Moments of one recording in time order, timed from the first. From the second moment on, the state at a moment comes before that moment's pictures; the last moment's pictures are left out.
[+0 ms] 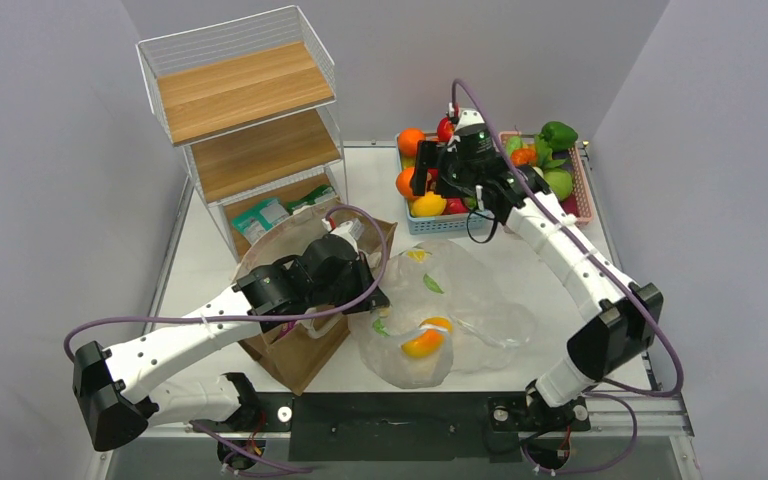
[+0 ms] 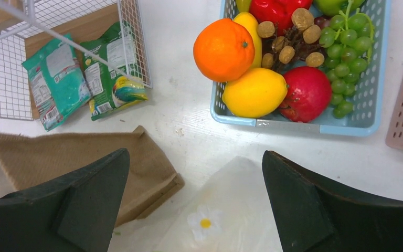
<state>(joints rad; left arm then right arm) -0.96 1.14 1.03 -0.59 0.00 -1.01 0.51 1.55 1.59 -0.65 0.07 0.37</state>
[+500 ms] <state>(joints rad) -0.96 1.14 1.02 -0.59 0.00 -1.01 0.40 1.85 1.74 -0.58 -0.06 0.49</state>
